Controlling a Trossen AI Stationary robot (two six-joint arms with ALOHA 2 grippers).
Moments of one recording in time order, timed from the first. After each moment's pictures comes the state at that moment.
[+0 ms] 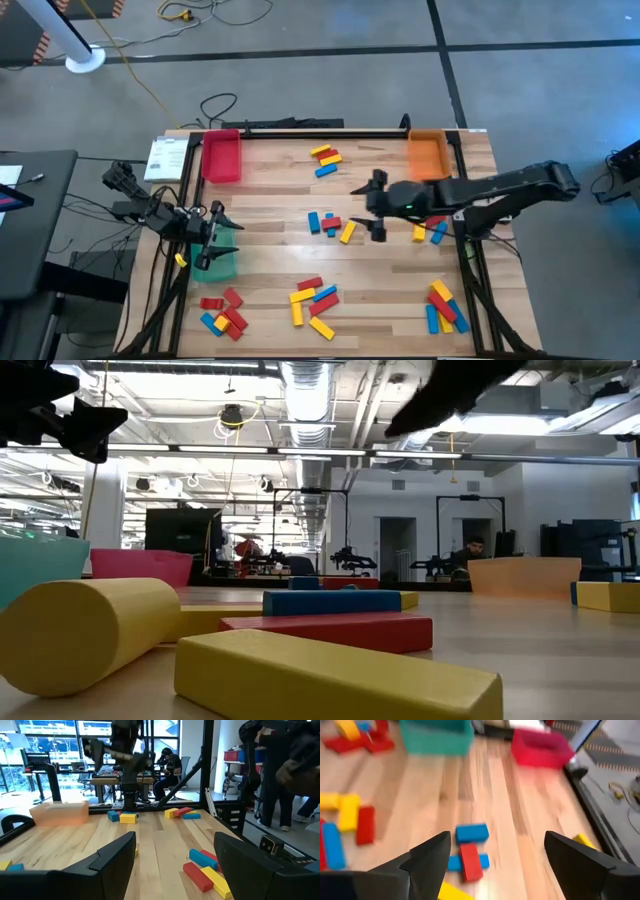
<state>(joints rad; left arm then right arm) -0.66 0.01 0.03 0.06 -0.56 0.04 0.09 1.25 0.90 -0.21 0.26 -0.11</state>
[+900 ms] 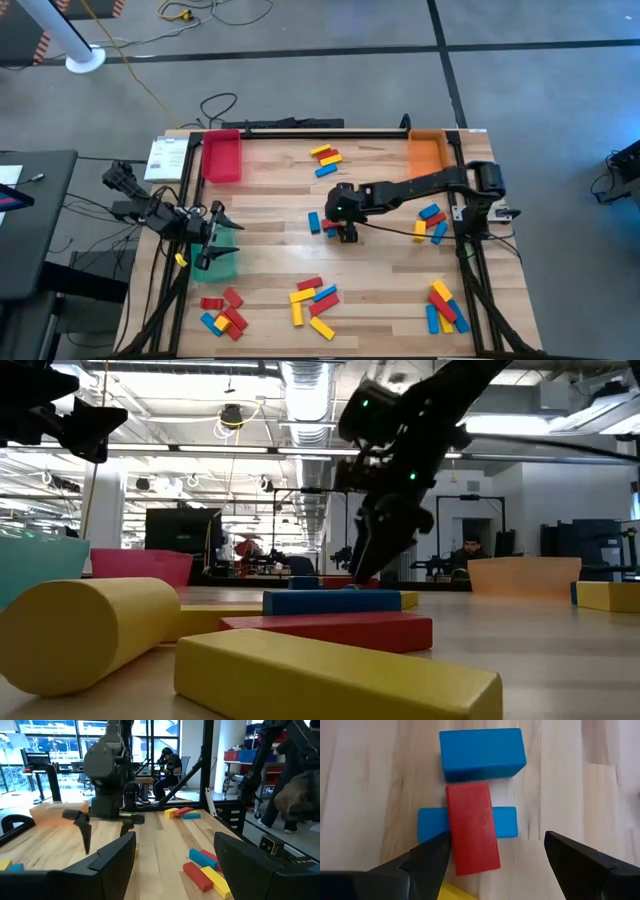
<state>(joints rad) -0.66 0.01 0.03 0.06 -0.56 0.04 -0.06 1.85 1.13 -0.31 0.08 -0.16</state>
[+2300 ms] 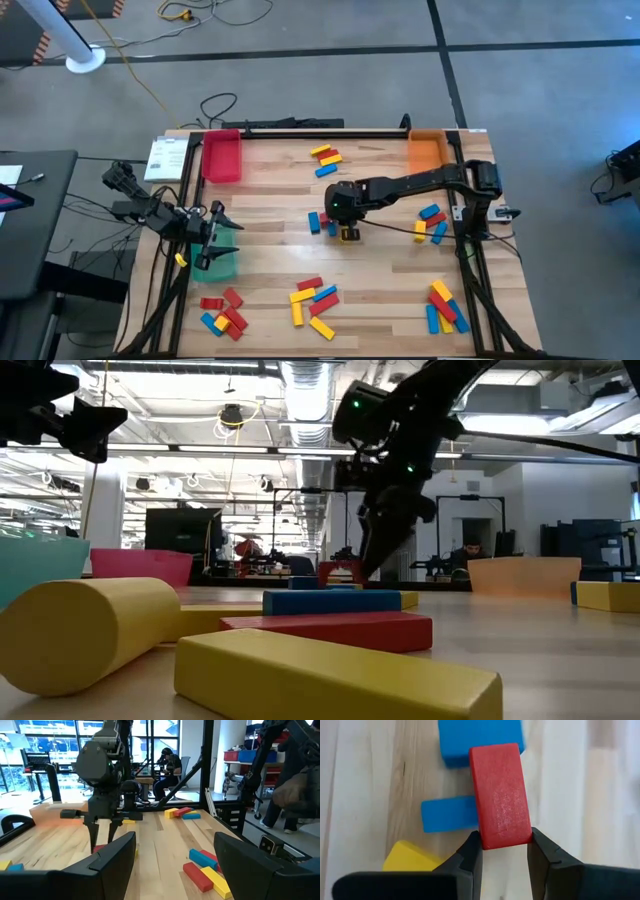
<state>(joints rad) -0.66 0.01 0.03 0.06 -0.56 0.04 -0.08 1.86 1.22 -0.49 0.05 -0.16</state>
